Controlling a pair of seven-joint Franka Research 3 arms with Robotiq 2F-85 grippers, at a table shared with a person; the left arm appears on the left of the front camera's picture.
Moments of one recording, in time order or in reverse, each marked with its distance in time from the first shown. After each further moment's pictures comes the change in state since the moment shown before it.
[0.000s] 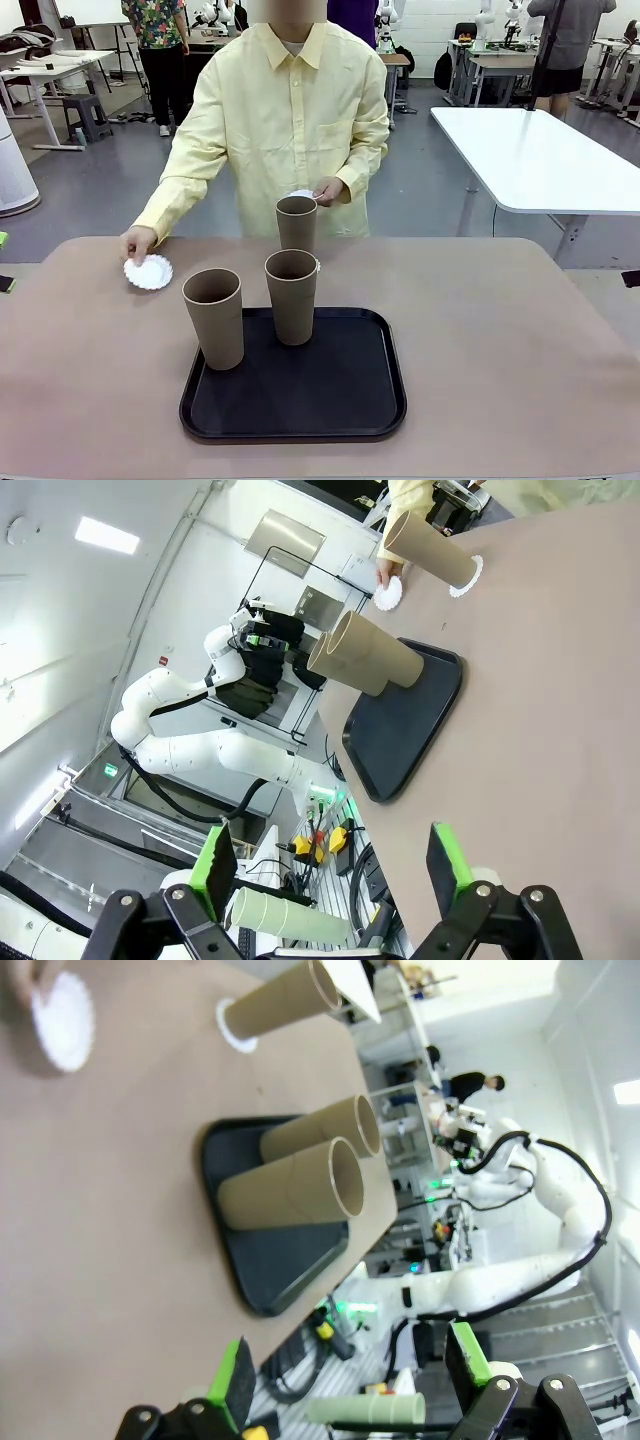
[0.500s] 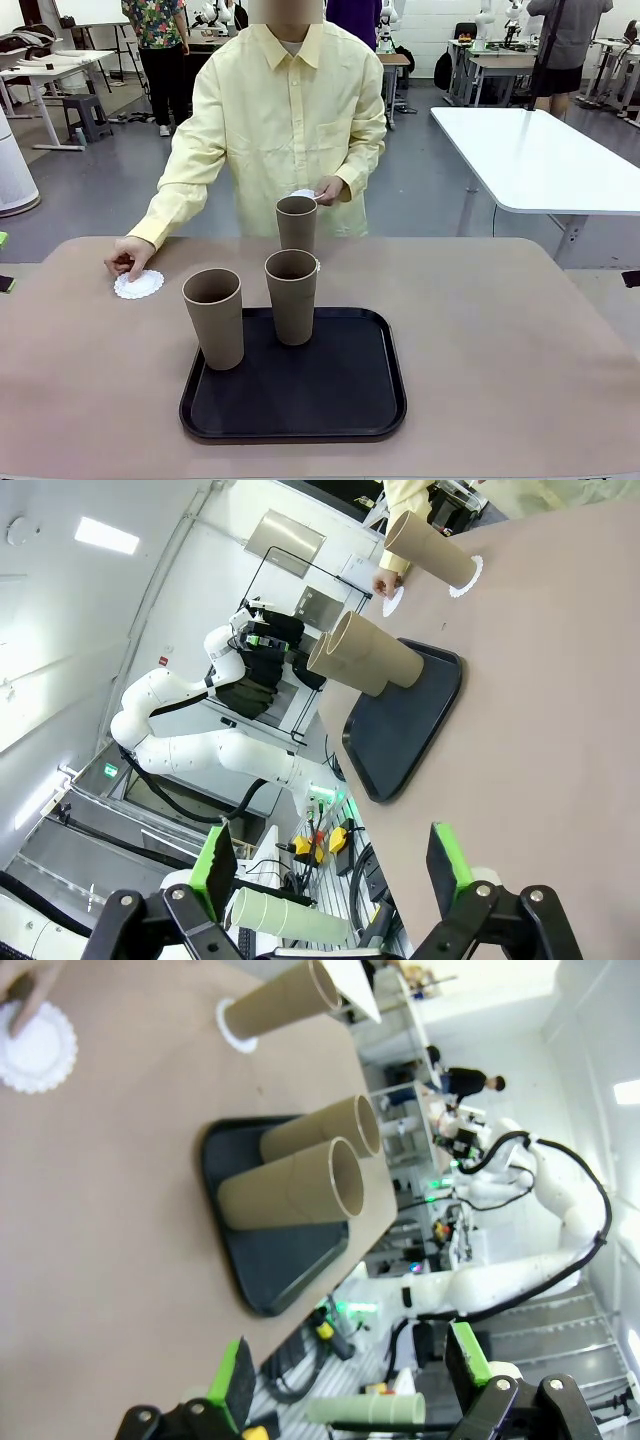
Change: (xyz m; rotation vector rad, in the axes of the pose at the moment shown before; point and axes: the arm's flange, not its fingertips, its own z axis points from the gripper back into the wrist) left arm 0.000 0.000 0.000 0.000 0.000 0.000; right arm 0.000 0.000 0.000 0.000 0.000 0.000
